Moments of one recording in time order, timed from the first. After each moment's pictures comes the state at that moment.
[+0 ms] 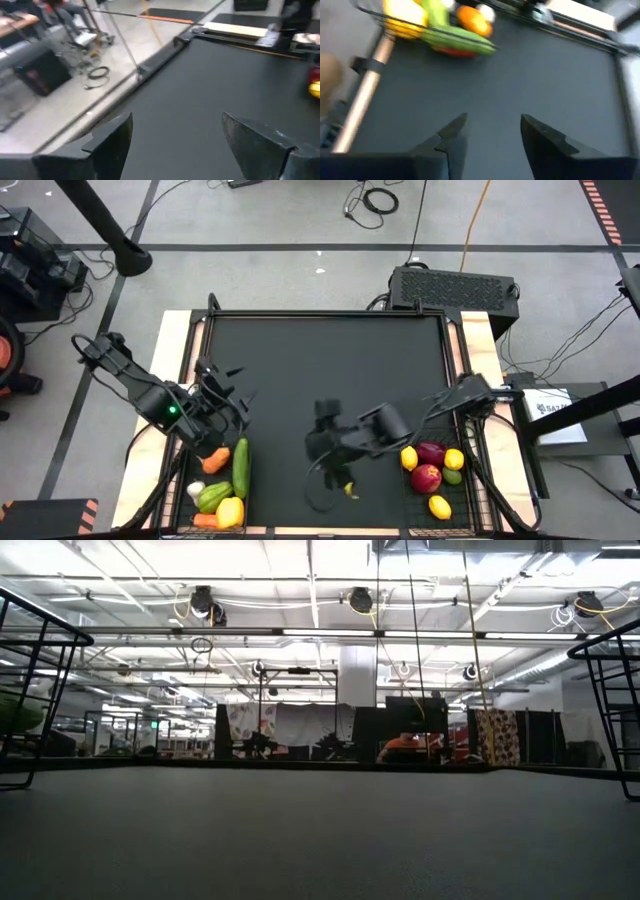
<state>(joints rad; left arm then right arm) -0.64 1.26 1.36 -1.30 -1.10 -0.99 0.41 2.03 2.21 -1.06 0.33 0.09</state>
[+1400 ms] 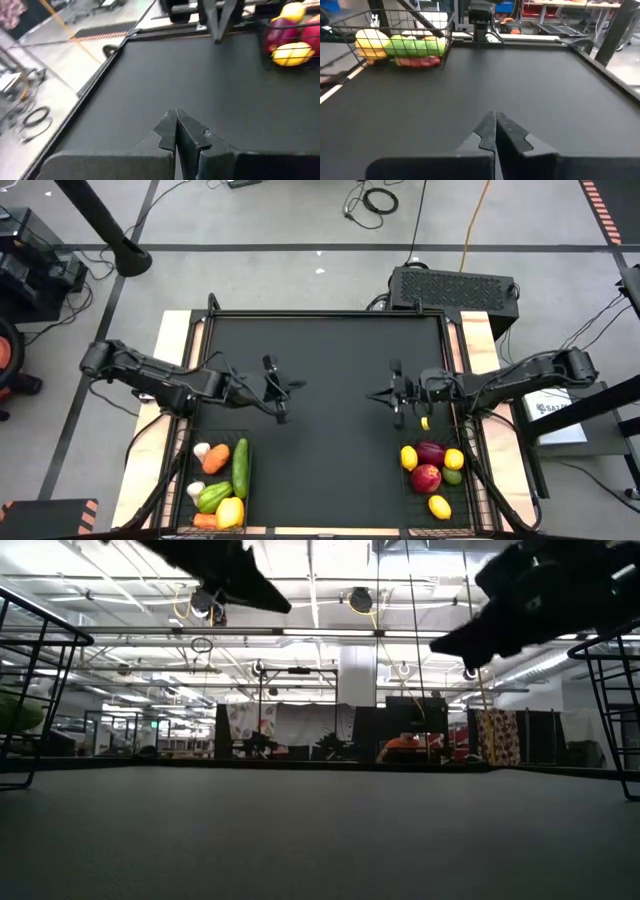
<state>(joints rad) -0.17 1.28 0.83 0.00 -0.48 0.05 0.03 1.01 0.30 0.48 0.05 -0.01</state>
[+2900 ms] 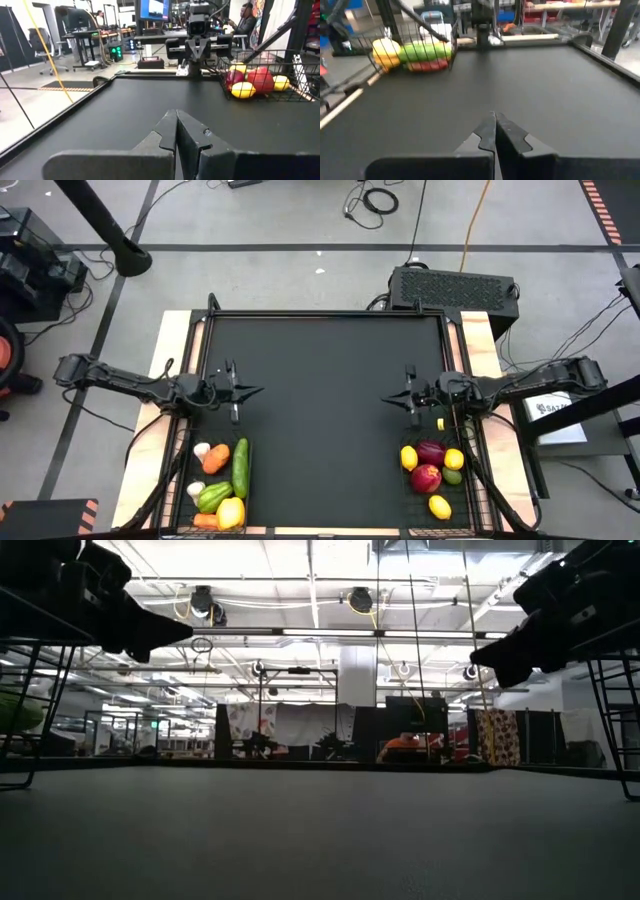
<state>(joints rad) -0.12 0.58 0.02 0.56 -0.26 0.05 0.03 0.71 0.11 0.41 0.03 0.09</state>
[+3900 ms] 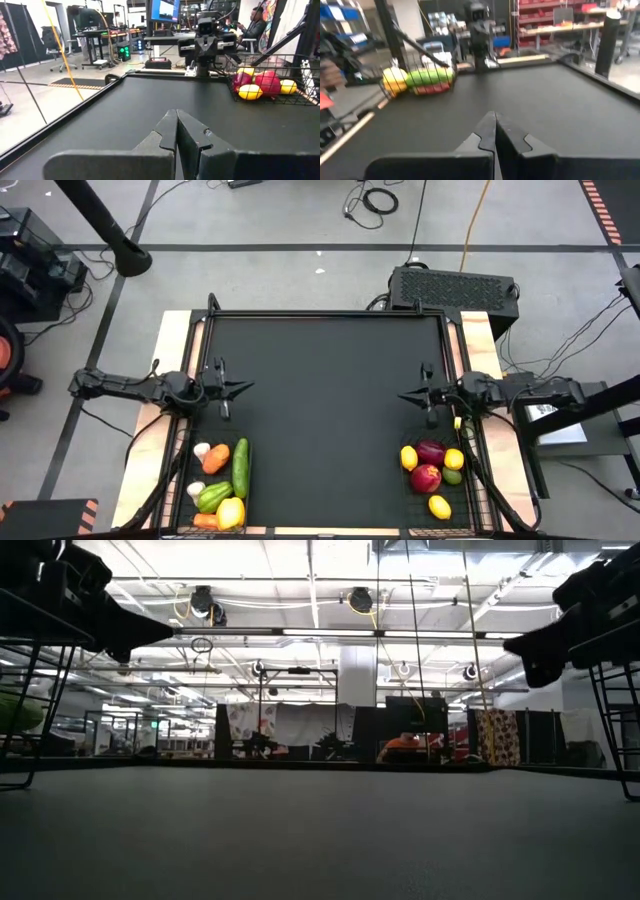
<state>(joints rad) -0.12 0.17 0.02 0.14 -0.31 0.03 0.03 0.11 0.02 0.03 0.05 0.14</state>
